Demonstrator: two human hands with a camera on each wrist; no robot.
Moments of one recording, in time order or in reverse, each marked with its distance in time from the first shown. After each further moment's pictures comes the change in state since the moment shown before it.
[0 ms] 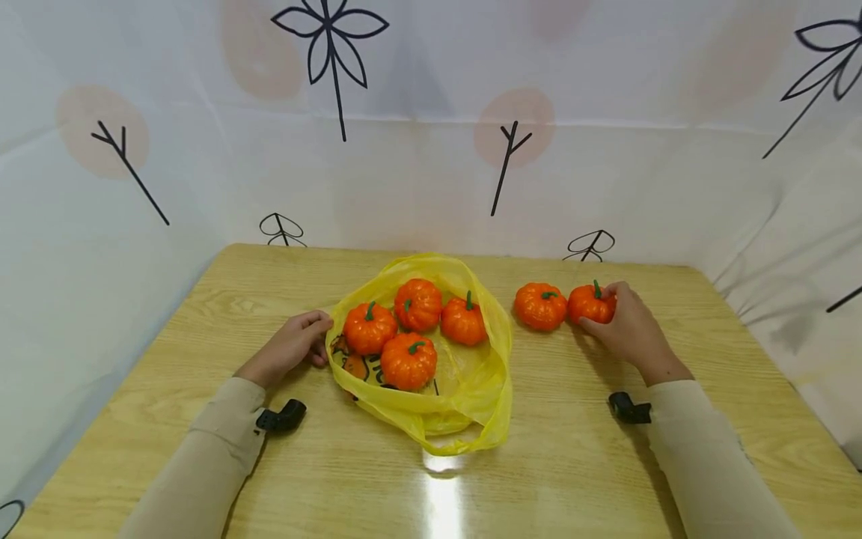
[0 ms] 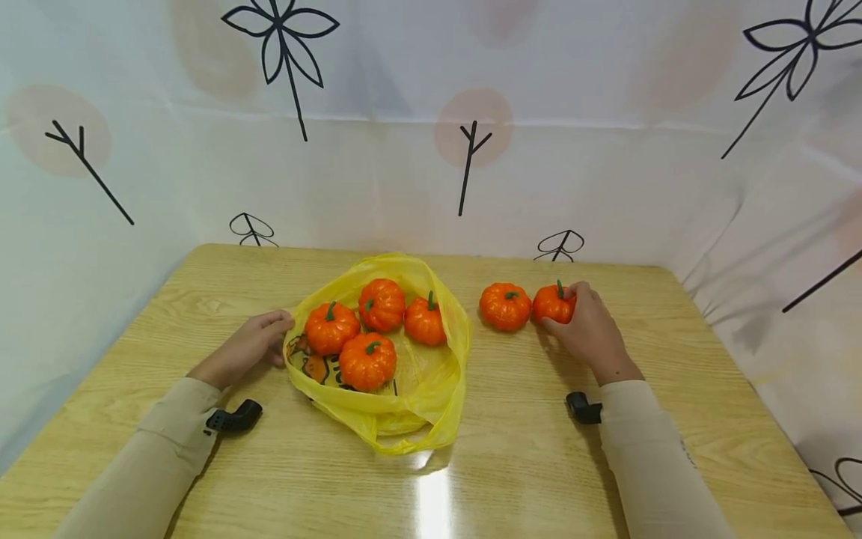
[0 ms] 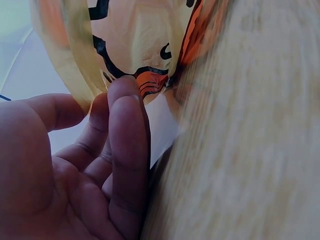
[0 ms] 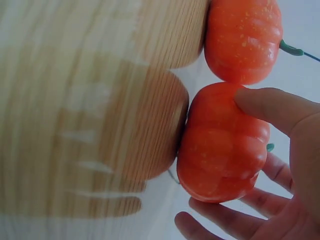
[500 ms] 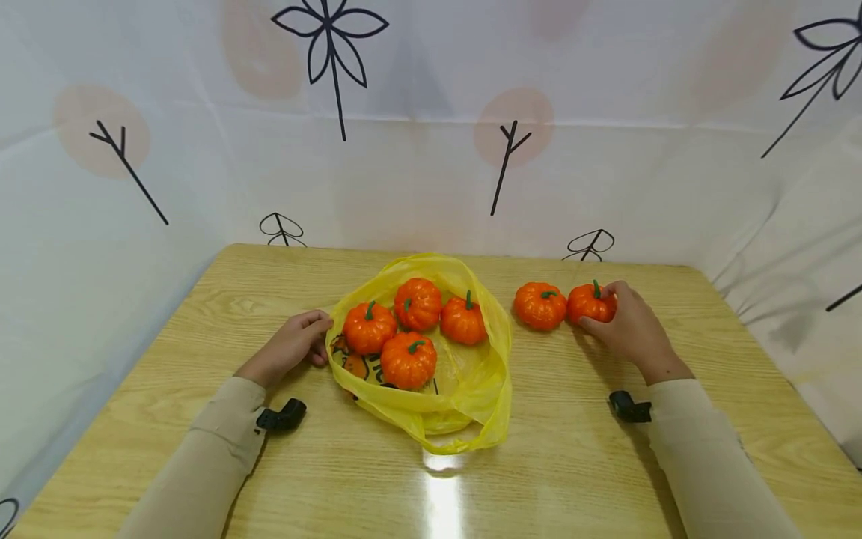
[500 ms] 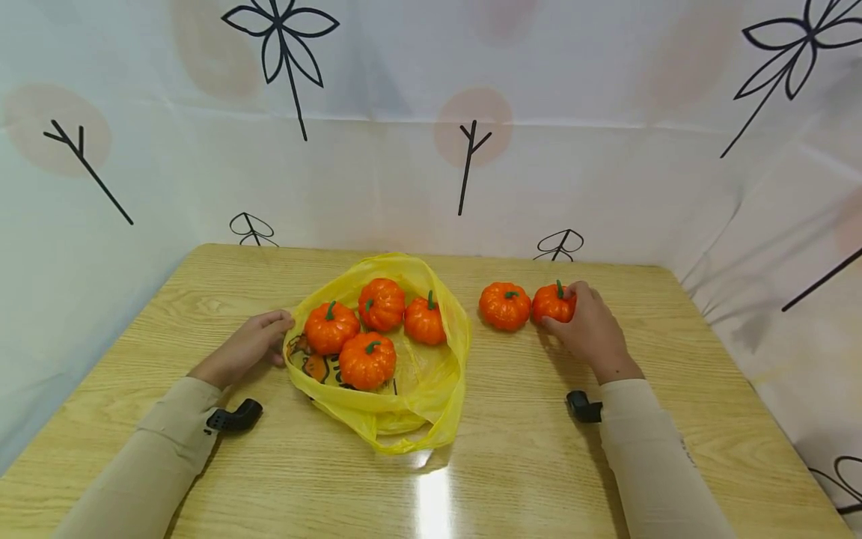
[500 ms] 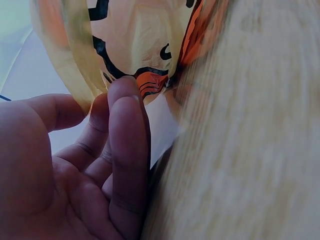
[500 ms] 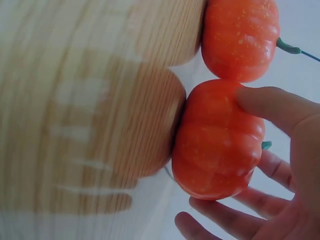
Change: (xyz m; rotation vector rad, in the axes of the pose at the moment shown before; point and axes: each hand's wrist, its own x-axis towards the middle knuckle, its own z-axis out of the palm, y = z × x) left_hand 0.002 -0.002 -0.001 0.002 -0.009 0.008; right_hand -0.002 -0.003 -0.004 -0.020 -0.001 0.011
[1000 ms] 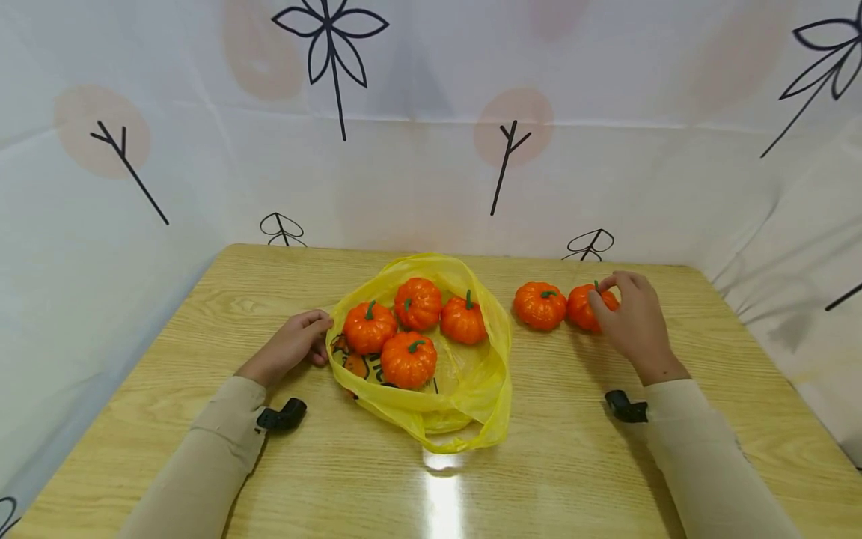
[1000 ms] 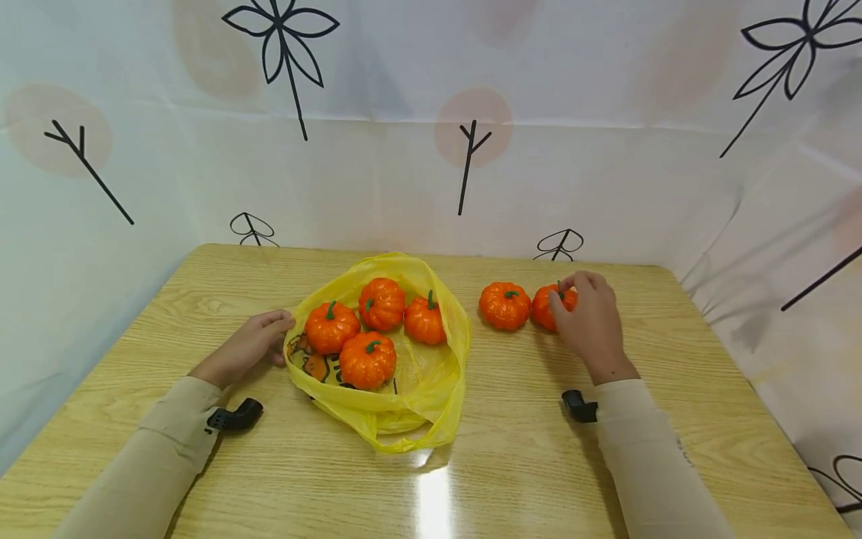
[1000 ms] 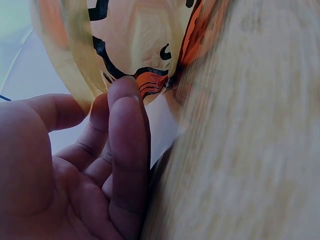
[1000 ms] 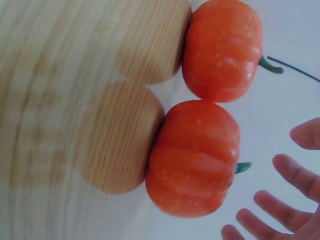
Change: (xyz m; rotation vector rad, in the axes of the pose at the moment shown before) left_hand -0.002 0.003 0.001 0.000 -0.003 0.006; right_hand -0.005 -0.019 -0.001 0.074 0.256 -0.015
